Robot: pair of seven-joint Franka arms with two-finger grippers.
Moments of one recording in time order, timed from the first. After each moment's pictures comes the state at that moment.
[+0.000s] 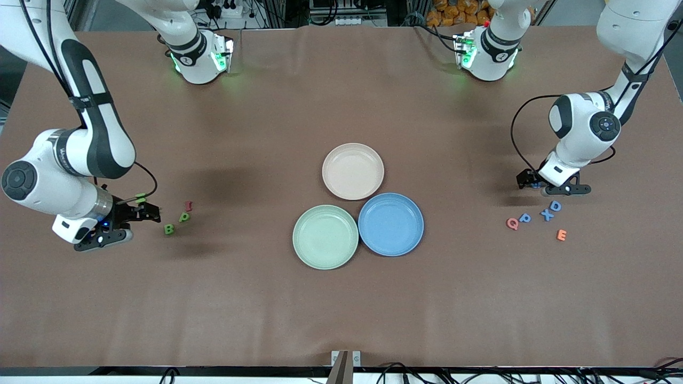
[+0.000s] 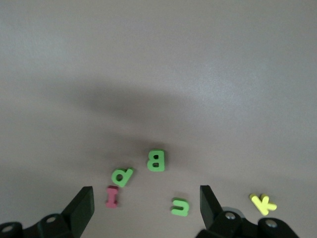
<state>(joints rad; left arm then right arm) 0.25 0.33 -0.07 -2.49 0.15 2.88 0.04 -0.16 0.40 0.10 -1.87 0.03 2.26 -0.37</state>
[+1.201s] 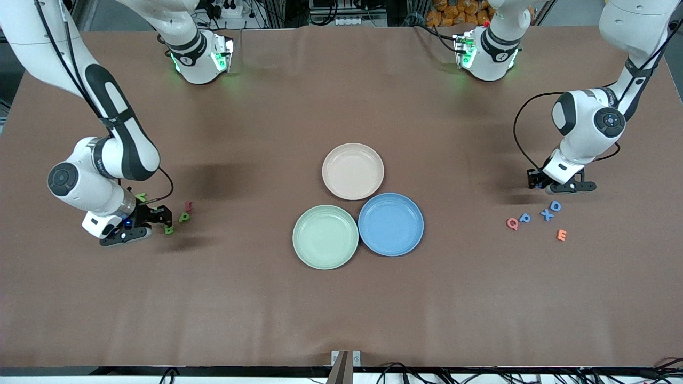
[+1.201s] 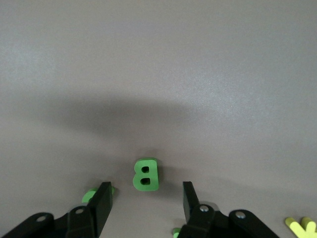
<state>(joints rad) 0.25 0.30 -0.06 -2.50 0.15 2.88 0.04 -0.17 0.48 0.10 -2.03 0.02 2.55 -0.32</state>
